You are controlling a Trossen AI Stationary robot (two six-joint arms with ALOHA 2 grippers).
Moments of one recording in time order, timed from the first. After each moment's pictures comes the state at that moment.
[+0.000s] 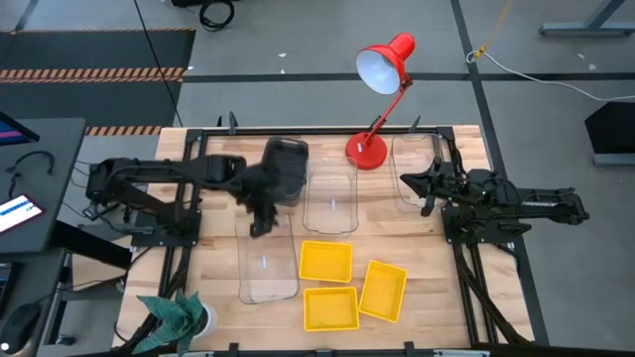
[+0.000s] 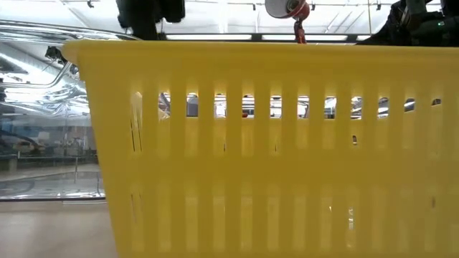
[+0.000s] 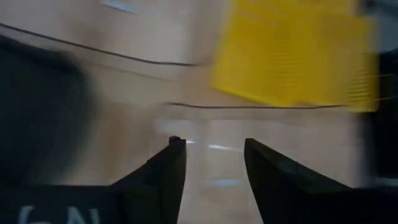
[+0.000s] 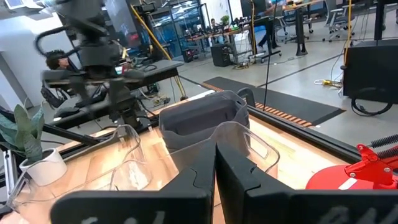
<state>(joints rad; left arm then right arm) 0.05 1.37 1.20 -0.88 0.24 -0.21 -0.06 0.19 0.24 -0.07 0.29 0.26</state>
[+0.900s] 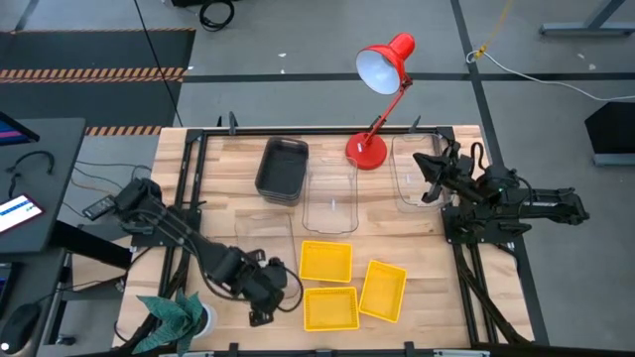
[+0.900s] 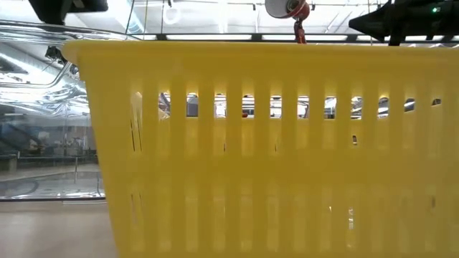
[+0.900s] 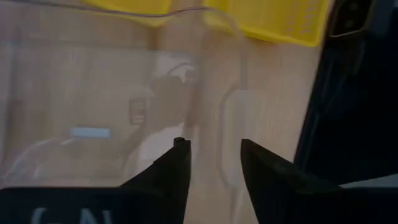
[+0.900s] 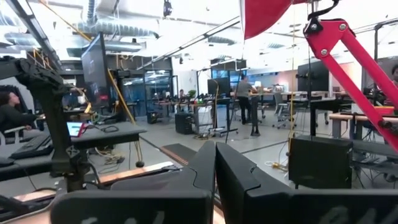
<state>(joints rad) -0.62 1.71 1.45 -0.96 -0.07 -0.82 -0.06 0.19 0.24 0.26 0.45 -0.09</state>
